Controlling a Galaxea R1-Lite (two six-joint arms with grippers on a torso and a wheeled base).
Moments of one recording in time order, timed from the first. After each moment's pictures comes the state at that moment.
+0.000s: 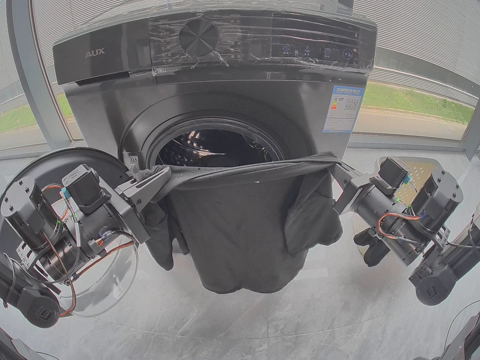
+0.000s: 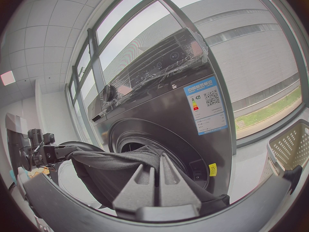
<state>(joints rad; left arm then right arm) -0.44 1.59 -0.35 -1.46 -0.26 -0.11 0.59 1.82 -0.51 -1.55 -0.06 0.21</state>
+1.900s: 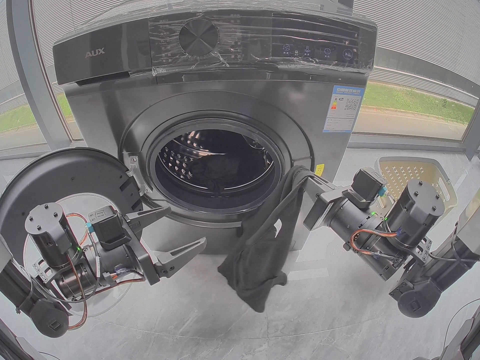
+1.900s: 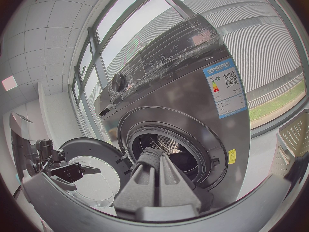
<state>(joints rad) -0.42 1.70 -0.24 -1.46 -0.42 -0.06 0.71 1.89 -0.56 -1.55 -0.13 0.22</state>
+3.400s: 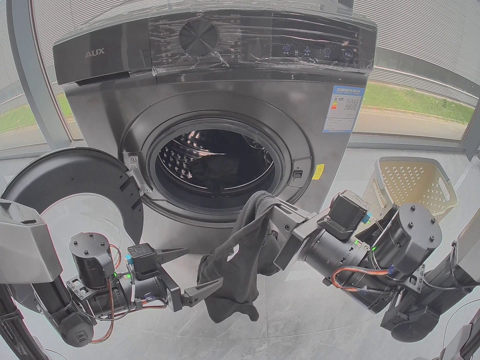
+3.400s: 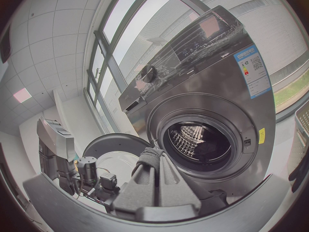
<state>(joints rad) -0.48 1.95 -0.17 -1.55 -0.38 -0.01 0.89 1.88 -0.54 -1.55 -0.13 0.27</state>
